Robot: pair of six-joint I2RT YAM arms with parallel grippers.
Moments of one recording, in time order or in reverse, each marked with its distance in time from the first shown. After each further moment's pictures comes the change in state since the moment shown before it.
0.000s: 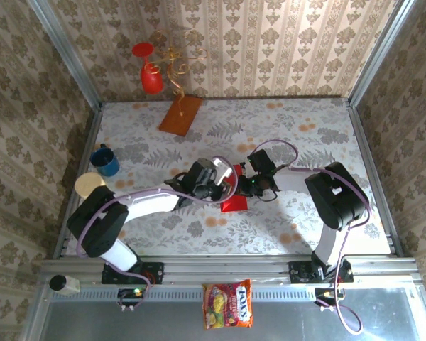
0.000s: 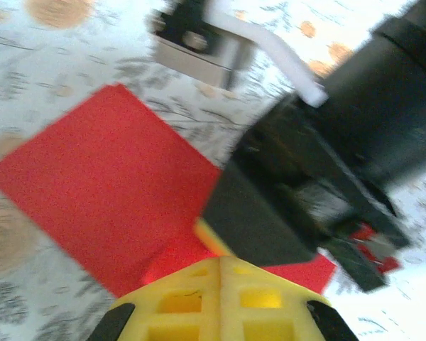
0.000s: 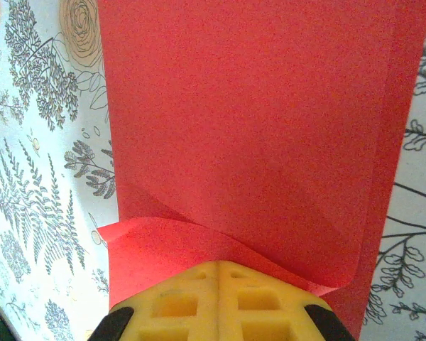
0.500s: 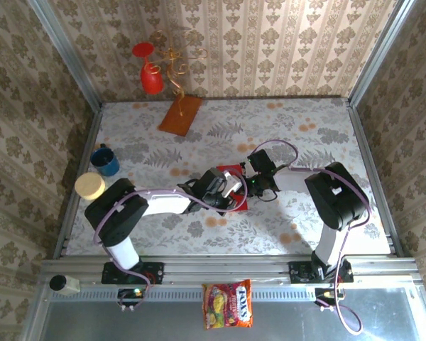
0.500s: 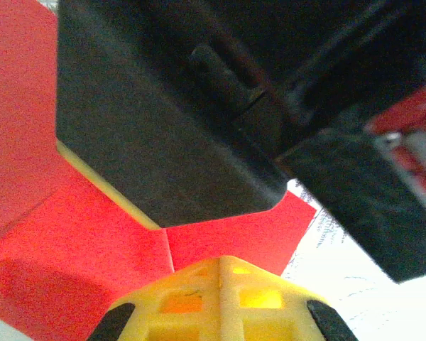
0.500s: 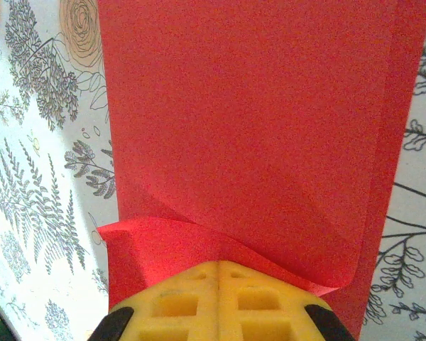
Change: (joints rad) left arm -0.053 0.146 0.008 -0.010 0.062 0.001; right arm 0.000 0.000 -0.001 0.001 0.000 0.000
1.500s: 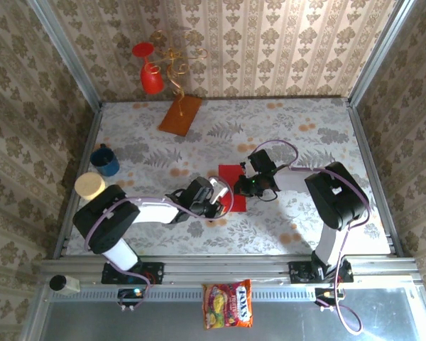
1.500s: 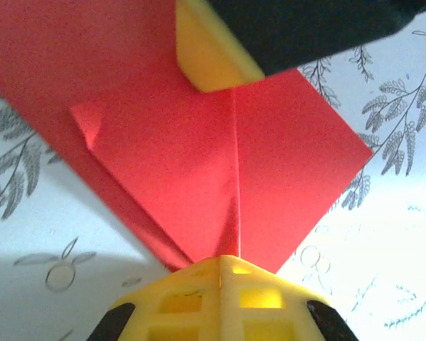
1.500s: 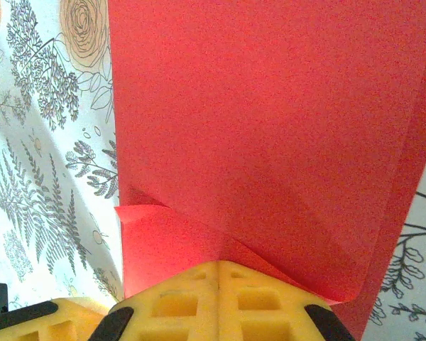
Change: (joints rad) left arm 0.034 -0.119 -0.229 0.132 -0.062 -0.046; right arm -0.006 0.002 0.000 0.001 -0.008 0.000
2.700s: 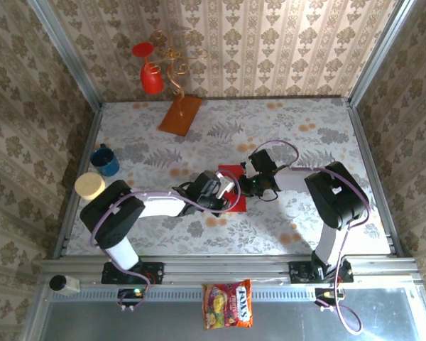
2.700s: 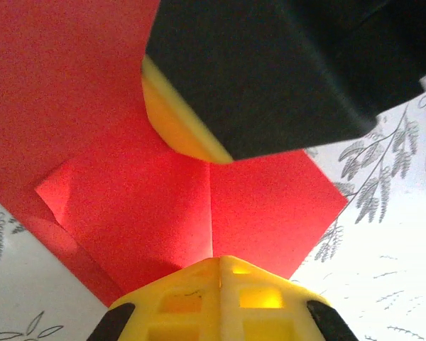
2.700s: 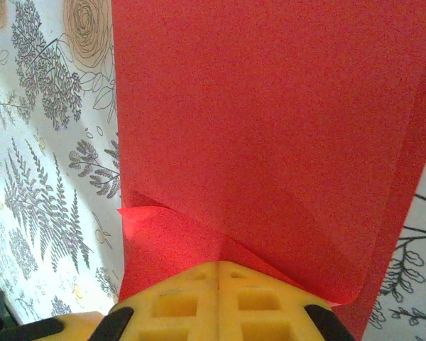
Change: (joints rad) left arm -0.008 0.086 0.149 -0.093 0.040 -0.018; right arm -0.007 0.005 -0.006 0.016 -0.020 0.000
